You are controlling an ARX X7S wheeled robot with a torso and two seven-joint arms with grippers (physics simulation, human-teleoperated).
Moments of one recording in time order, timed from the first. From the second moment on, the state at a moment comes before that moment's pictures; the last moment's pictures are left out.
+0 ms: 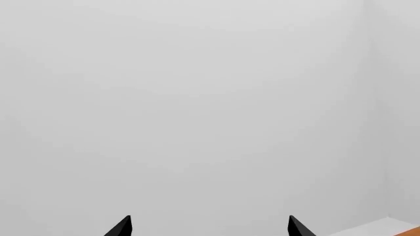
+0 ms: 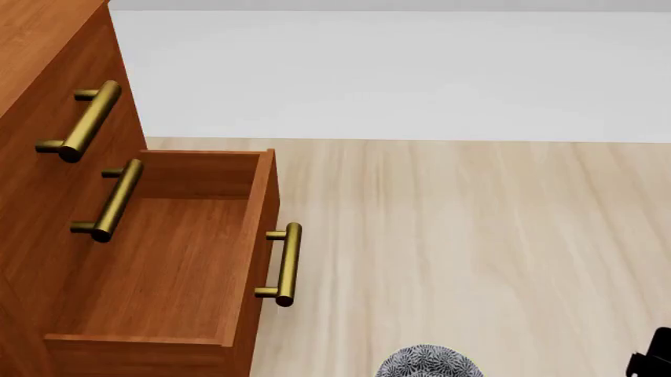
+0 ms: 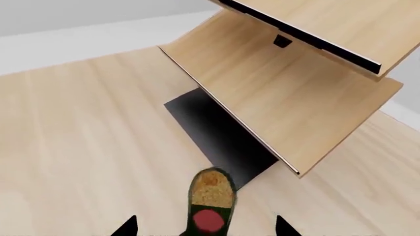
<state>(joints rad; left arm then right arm) -0.25 -0.35 -0.73 0.91 0.23 -0.96 -0.20 0.32 0.59 0.25 -0.18 0.74 0.98 0.63</state>
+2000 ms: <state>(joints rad) -0.32 -0.41 -0.68 0.91 0.24 -1.04 -0.18 1.48 0.43 -0.18 -0.10 1.61 1.51 1.04</state>
